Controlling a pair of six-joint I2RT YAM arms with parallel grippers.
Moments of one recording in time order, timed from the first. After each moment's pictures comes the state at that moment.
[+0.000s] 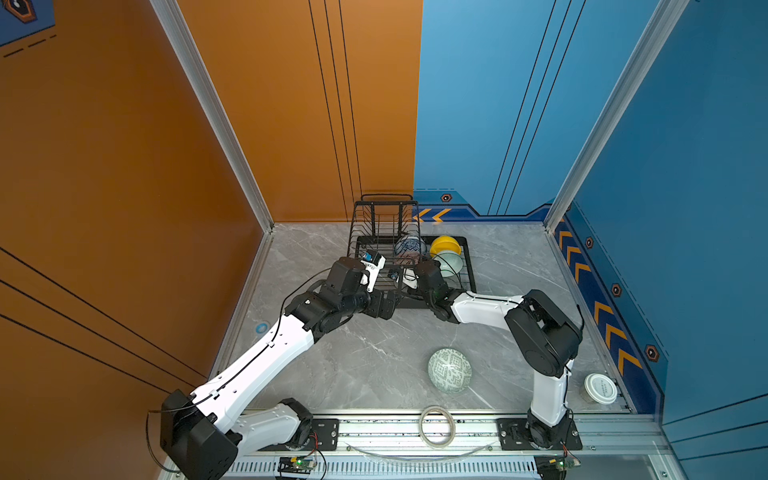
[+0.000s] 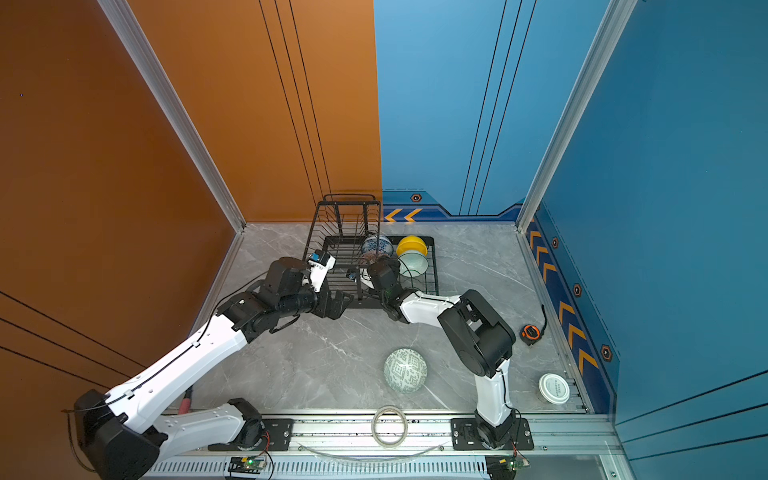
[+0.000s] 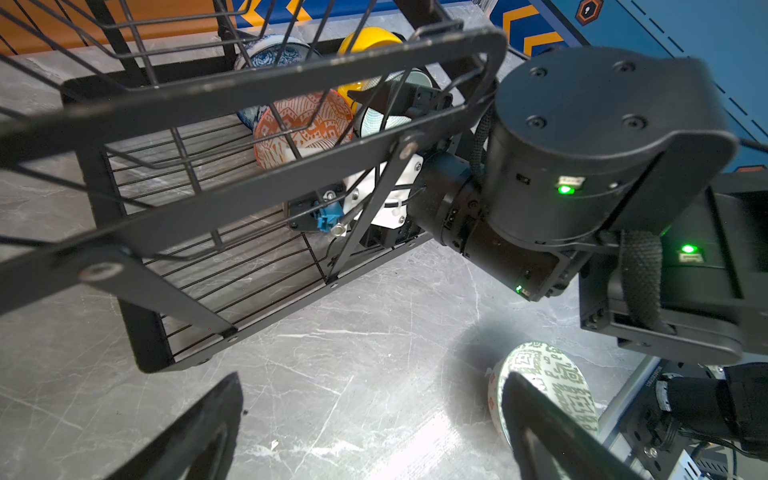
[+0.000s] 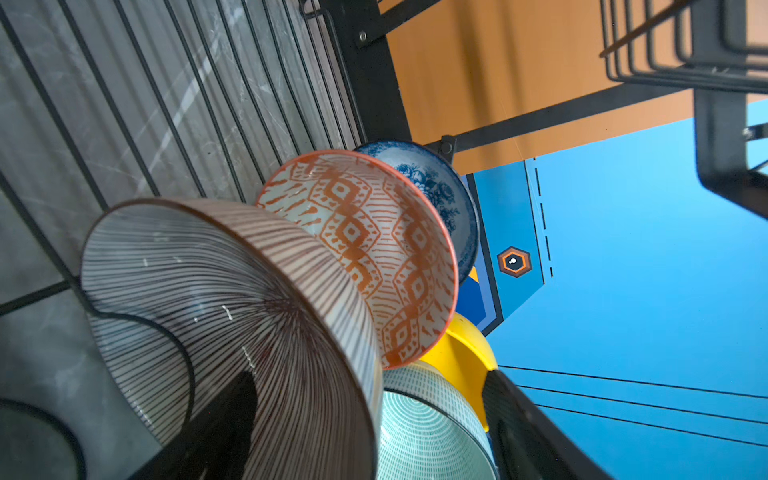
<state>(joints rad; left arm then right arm) -0.58 1.17 1.05 -0.55 0.12 -0.24 0.72 1.92 1.14 0.31 0.47 -0.92</state>
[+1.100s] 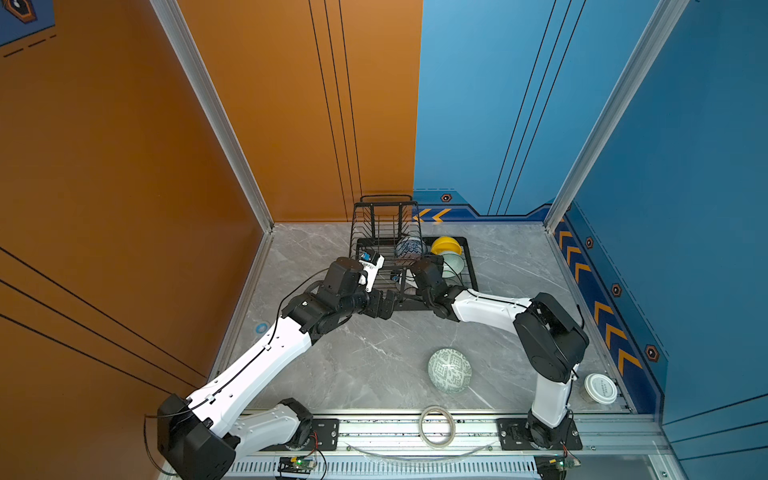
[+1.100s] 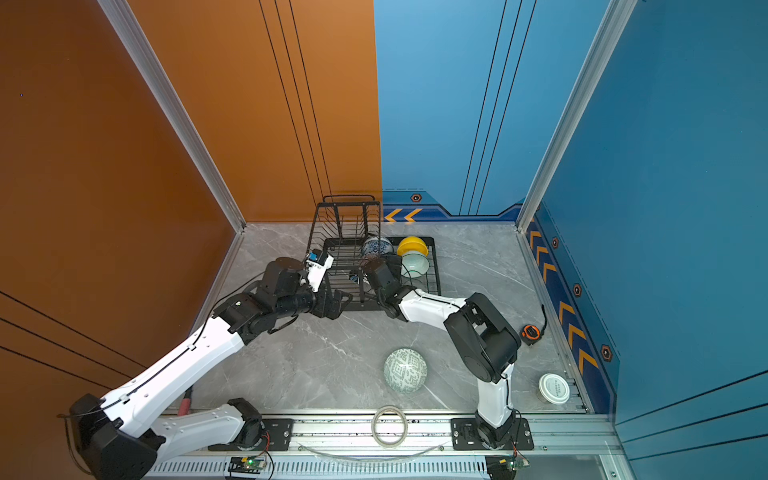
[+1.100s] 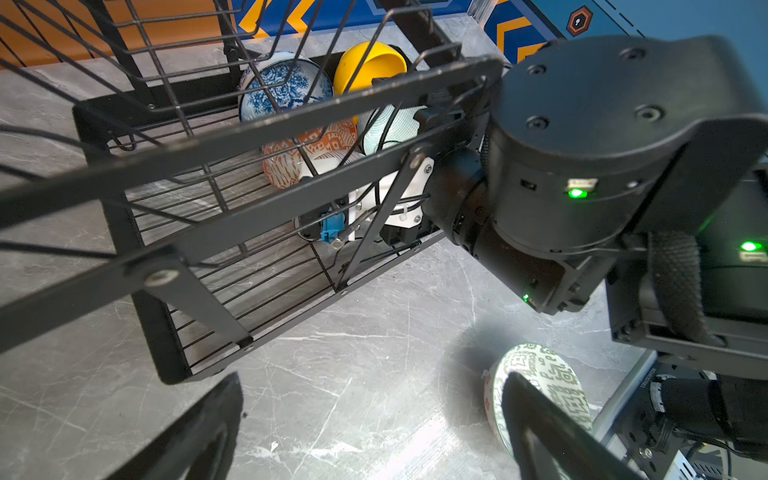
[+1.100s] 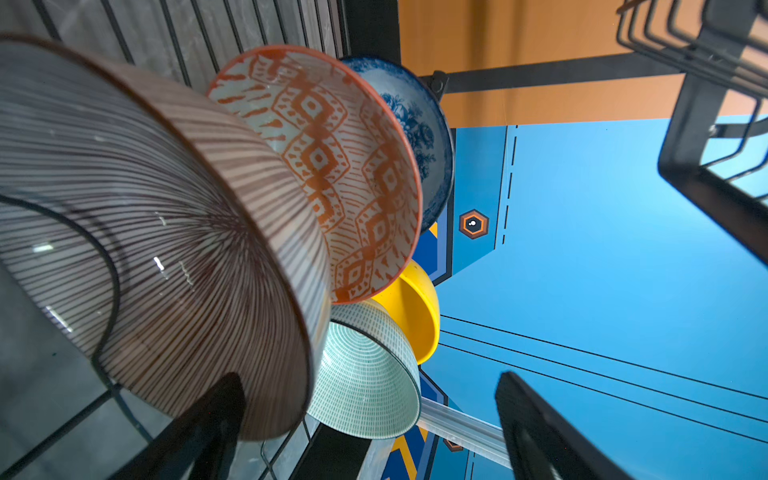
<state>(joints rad) -0.58 1.14 1.05 -0.55 0.12 -0.24 0.74 1.88 1.19 0.12 0.67 -1.08</state>
